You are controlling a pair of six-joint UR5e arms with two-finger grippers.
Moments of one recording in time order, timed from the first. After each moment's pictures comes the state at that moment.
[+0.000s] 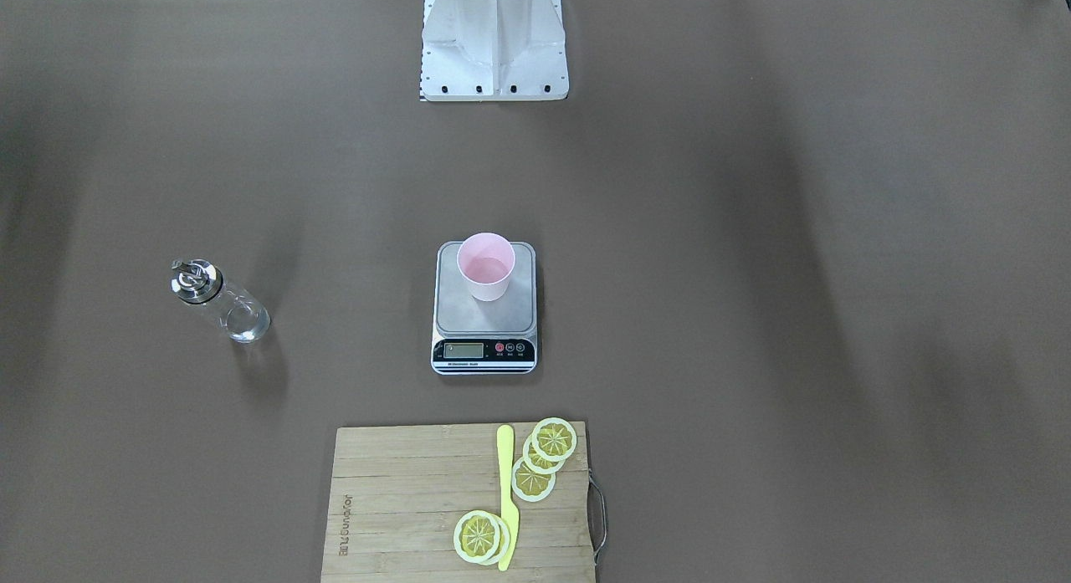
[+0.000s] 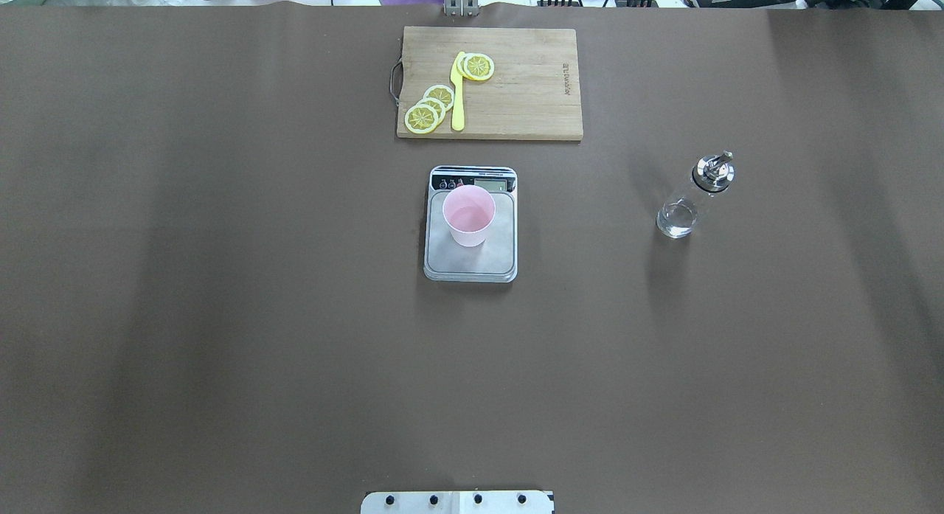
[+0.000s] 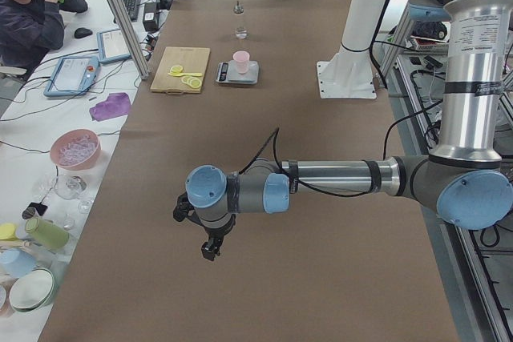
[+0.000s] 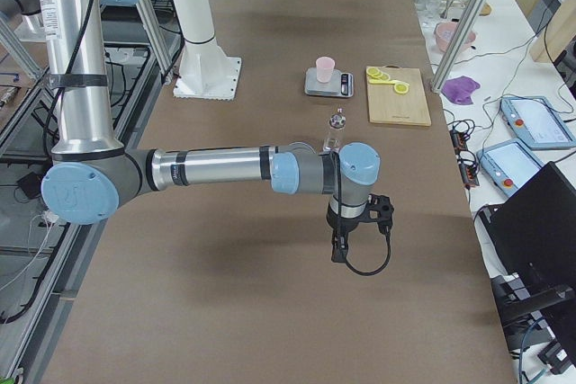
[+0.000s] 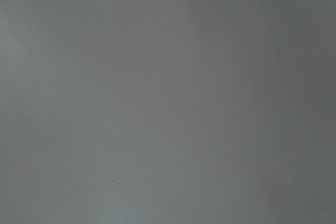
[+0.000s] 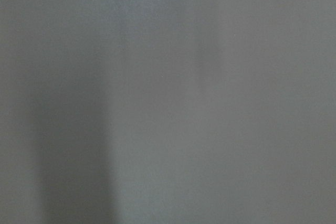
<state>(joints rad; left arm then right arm) -1.61 -1.56 -1.56 -1.55 -2.37 0.41 1.54 -1.51 1.66 -1.74 2.22 0.05</state>
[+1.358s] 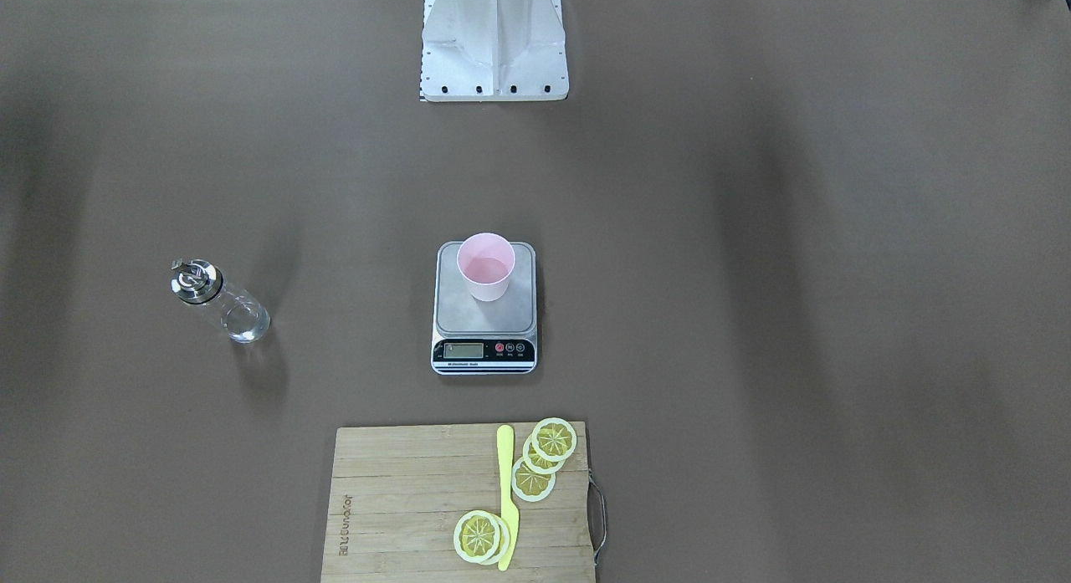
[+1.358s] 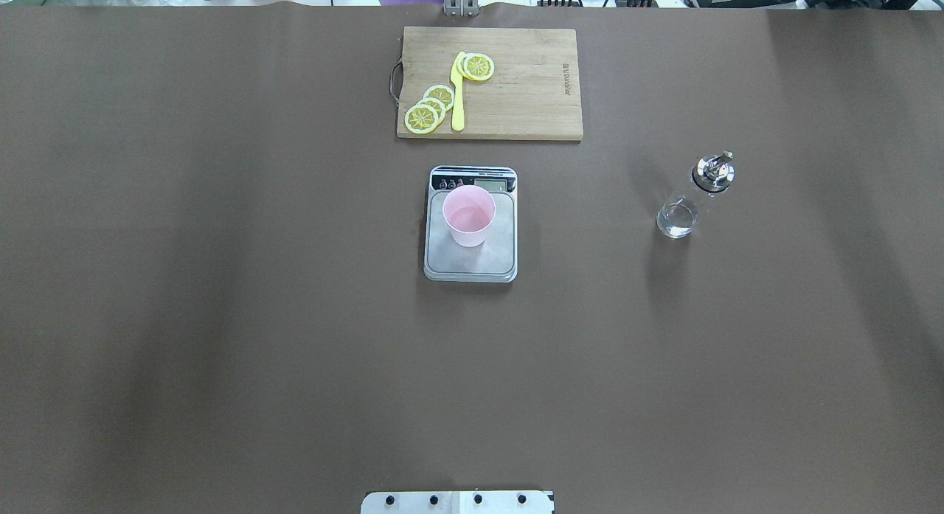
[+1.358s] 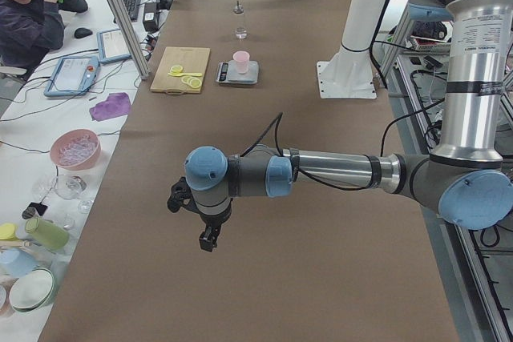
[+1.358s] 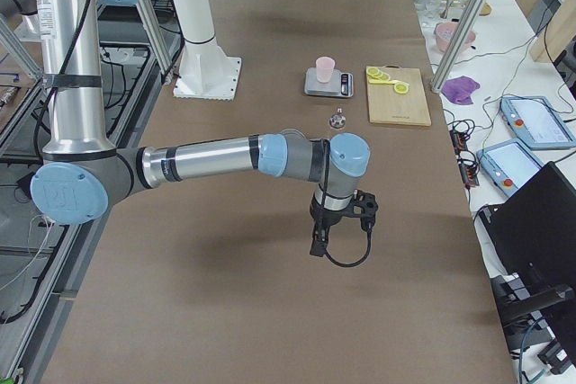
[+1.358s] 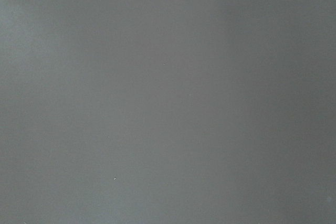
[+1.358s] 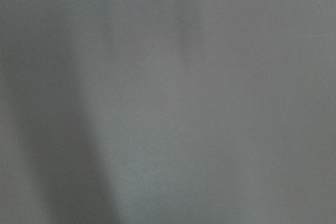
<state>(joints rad) -1.65 -1.57 -1.63 -1.48 -2.35 0.35 1.54 -1.55 1.74 -1.88 2.21 0.05</state>
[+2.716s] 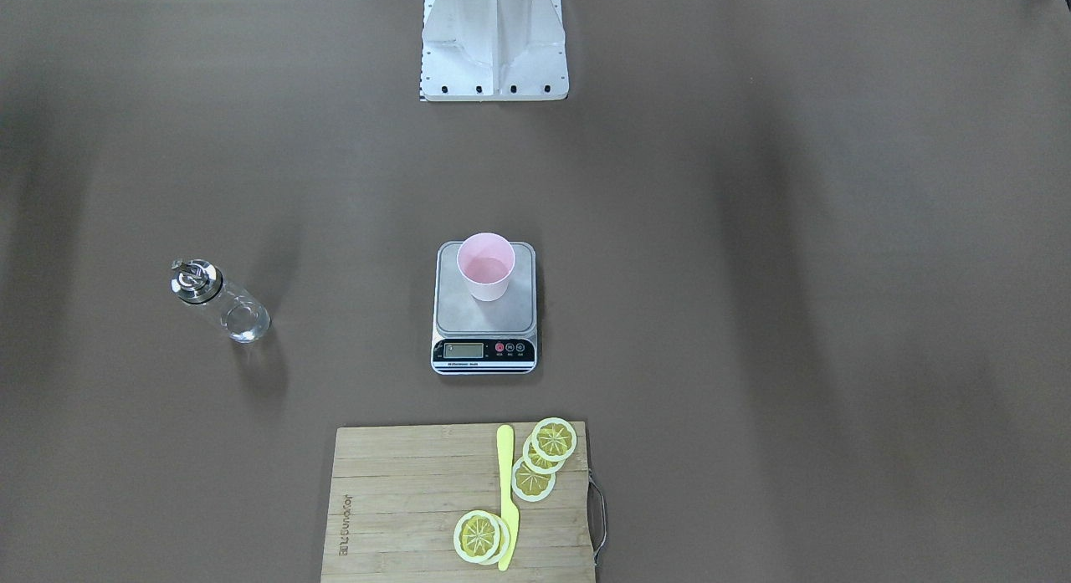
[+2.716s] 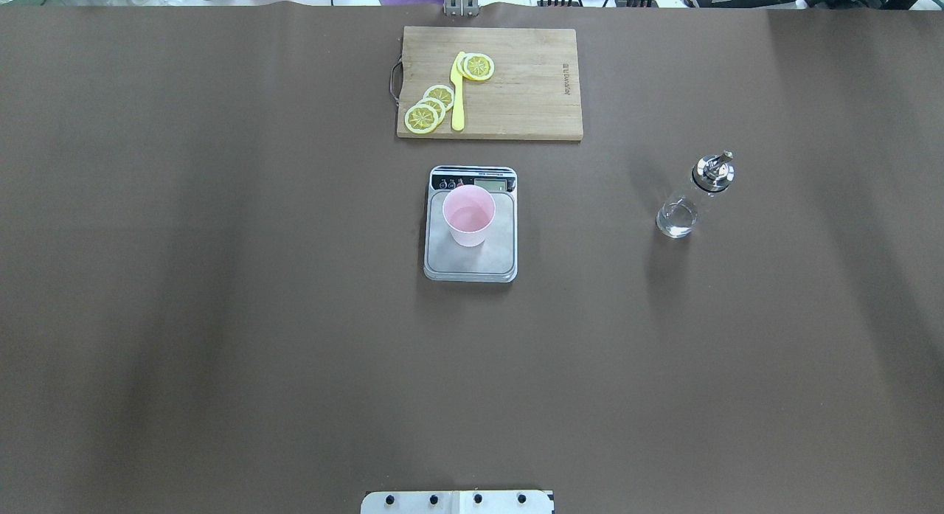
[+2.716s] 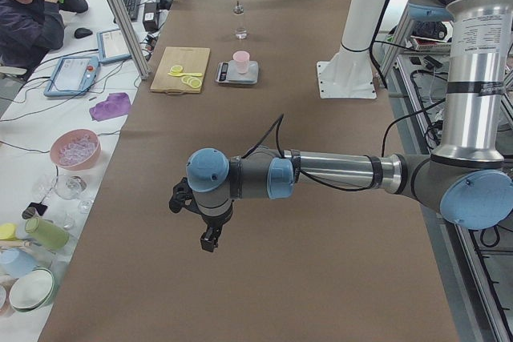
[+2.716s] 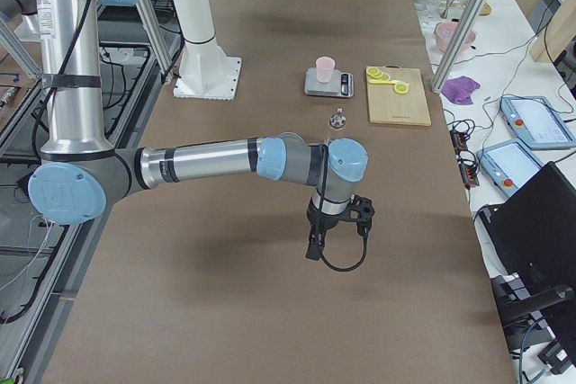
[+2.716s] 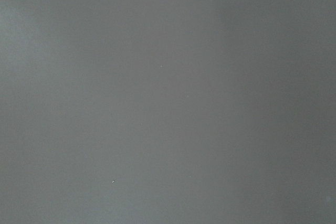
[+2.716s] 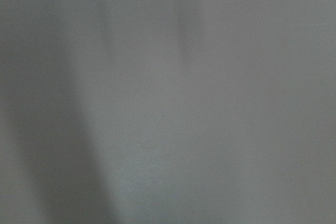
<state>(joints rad) -1.65 -1.56 -1.63 -1.49 -2.36 0.36 1.54 -1.56 1.73 -1.88 2.21 0.05</state>
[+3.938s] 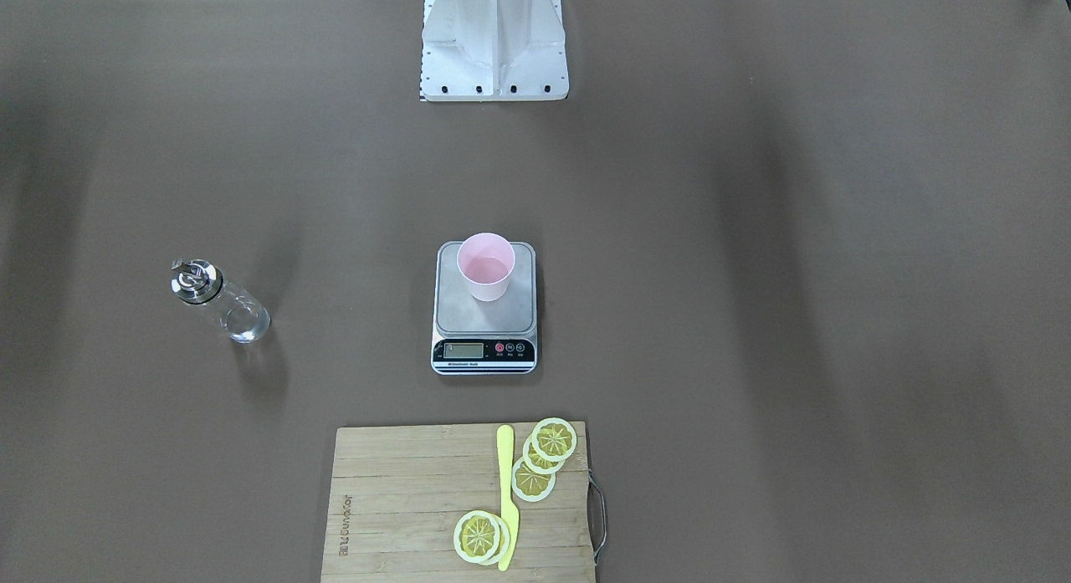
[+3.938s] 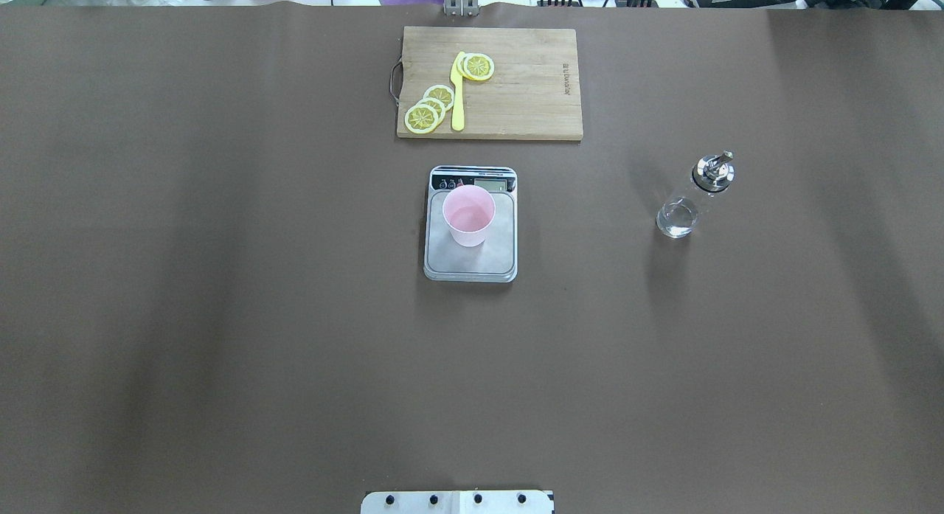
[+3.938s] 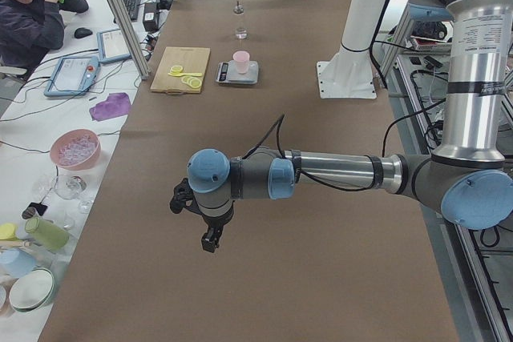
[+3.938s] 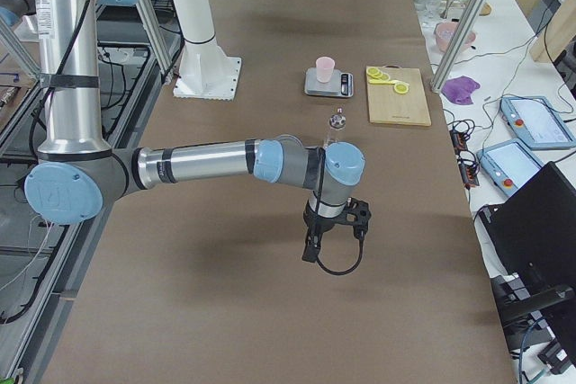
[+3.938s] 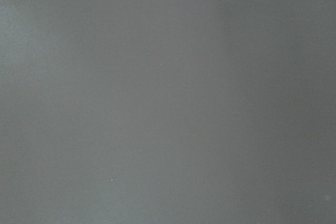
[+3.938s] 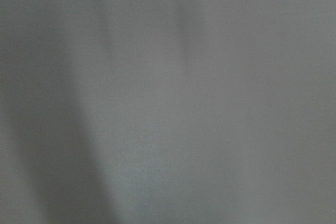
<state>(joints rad) -1.65 -1.56 -1.64 -1.49 -2.36 0.36 1.54 -1.58 1.73 -1.88 2.21 0.05</state>
